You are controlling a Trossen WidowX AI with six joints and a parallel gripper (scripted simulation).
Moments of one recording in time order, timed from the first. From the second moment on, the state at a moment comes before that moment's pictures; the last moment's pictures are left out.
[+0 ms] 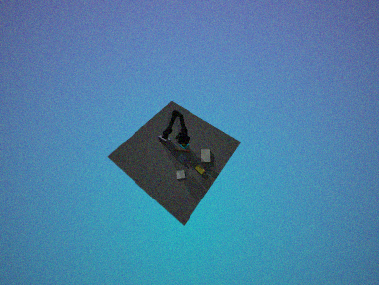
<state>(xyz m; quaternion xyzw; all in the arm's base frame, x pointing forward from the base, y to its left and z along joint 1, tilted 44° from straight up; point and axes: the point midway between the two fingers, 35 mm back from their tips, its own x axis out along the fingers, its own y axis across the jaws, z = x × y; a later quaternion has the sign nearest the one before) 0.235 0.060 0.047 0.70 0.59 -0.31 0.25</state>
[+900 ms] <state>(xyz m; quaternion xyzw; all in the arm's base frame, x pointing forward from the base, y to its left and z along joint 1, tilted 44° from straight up) 0.232 0.038 0.068 0.70 0.59 -0.31 0.24</state>
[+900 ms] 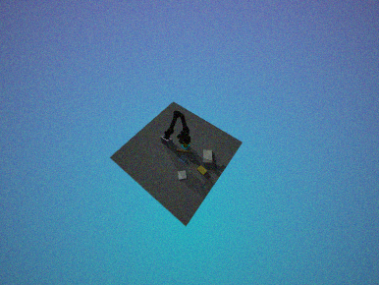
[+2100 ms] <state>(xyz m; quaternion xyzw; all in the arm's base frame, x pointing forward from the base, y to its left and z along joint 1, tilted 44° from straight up) 0.227 0.000 0.106 0.70 0.59 -0.31 0.24</state>
